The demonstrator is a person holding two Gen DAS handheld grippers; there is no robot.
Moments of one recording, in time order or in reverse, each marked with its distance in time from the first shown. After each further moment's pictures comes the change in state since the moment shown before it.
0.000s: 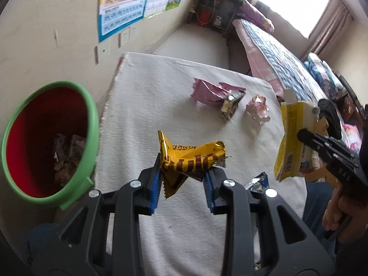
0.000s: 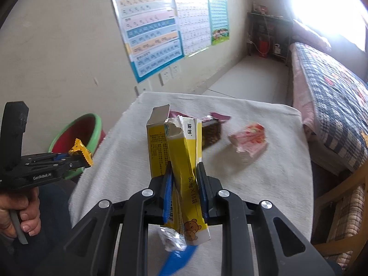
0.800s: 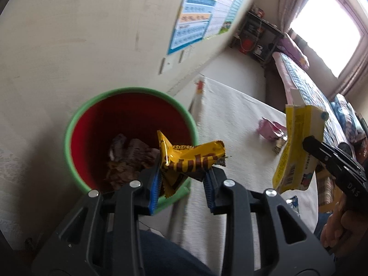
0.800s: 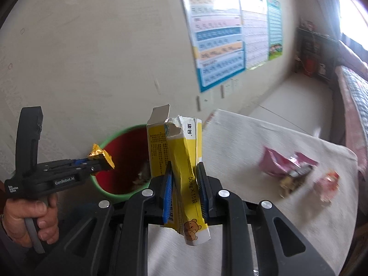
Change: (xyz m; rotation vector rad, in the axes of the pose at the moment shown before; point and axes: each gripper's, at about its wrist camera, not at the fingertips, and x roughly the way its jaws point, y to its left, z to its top) left arm -0.069 0.129 0.002 -0.206 -0.113 0.147; right arm 0.041 0.150 0.059 -0.149 -0.026 0.221
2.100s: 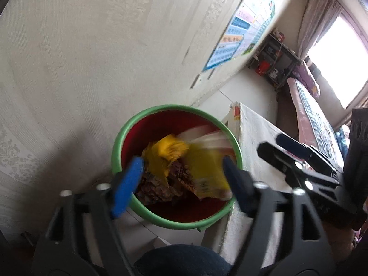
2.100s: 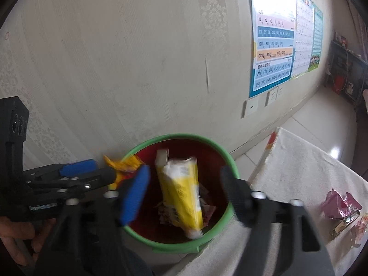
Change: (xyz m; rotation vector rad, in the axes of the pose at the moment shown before) left arm -0.018 0.092 0.016 -0.156 -0.074 0.023; right arm 0.110 0.102 0.041 -0.133 0.056 0.076
